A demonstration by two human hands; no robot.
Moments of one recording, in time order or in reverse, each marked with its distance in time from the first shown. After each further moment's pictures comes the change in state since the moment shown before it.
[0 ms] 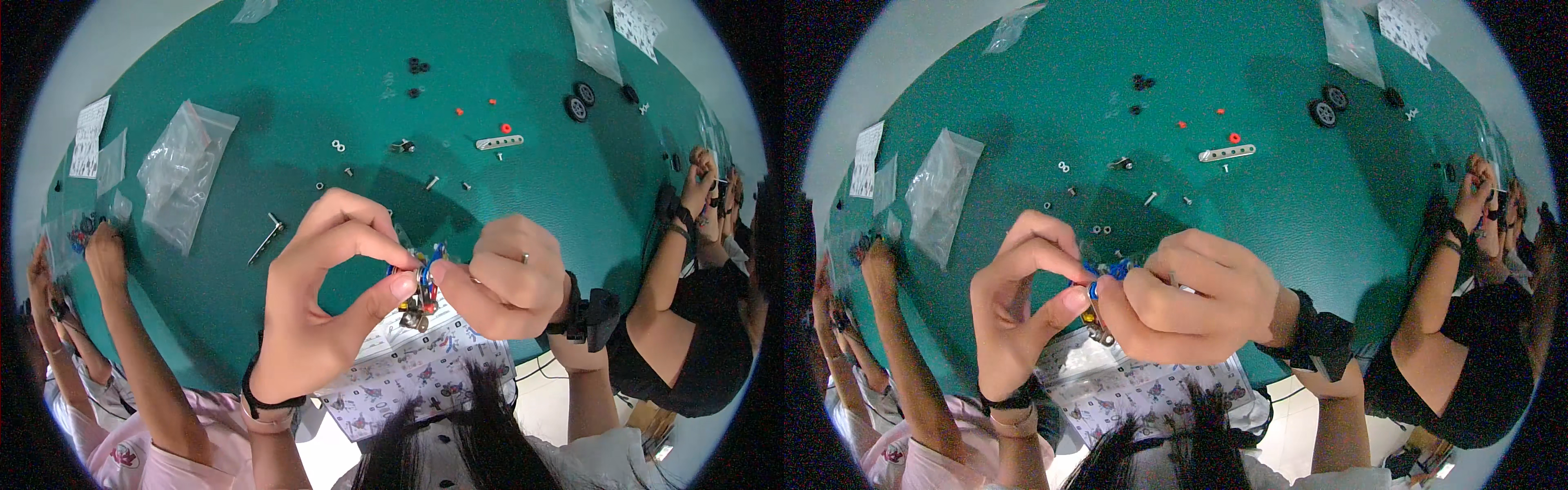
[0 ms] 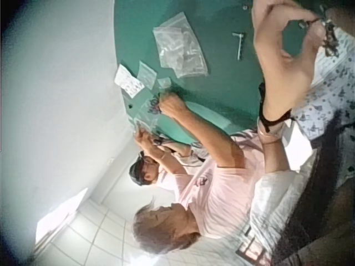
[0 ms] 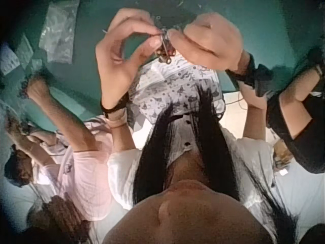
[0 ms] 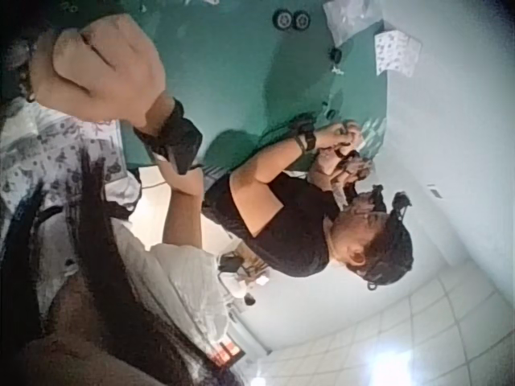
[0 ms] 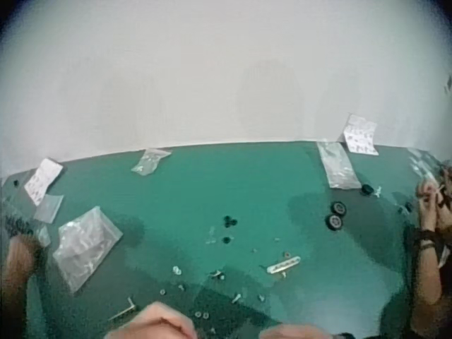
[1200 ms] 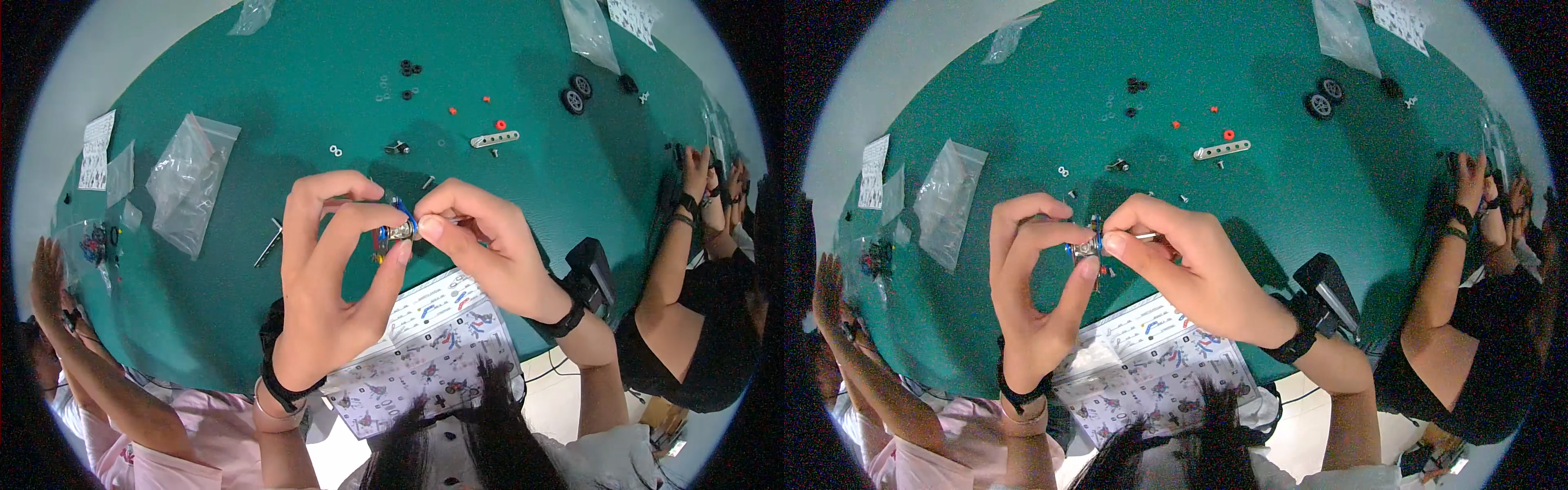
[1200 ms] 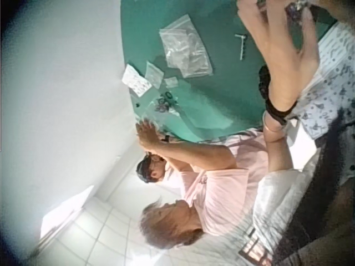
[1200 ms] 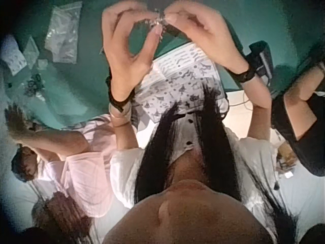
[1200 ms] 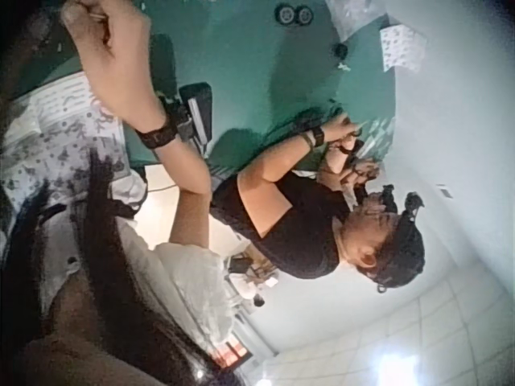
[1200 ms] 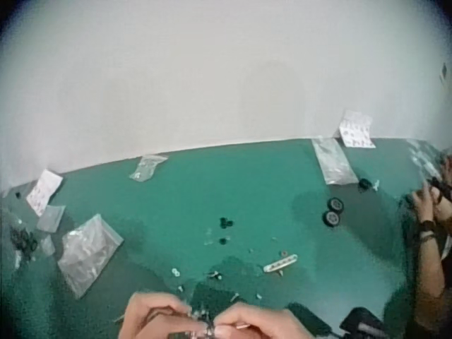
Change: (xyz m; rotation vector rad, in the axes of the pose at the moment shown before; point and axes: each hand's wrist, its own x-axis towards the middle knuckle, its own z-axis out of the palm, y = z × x) left_hand 0.008 -0.013 0.015 0.429 0.116 0.288; right_hand -0.001 -0.005 -0.001 0.837 -0.163 1.097
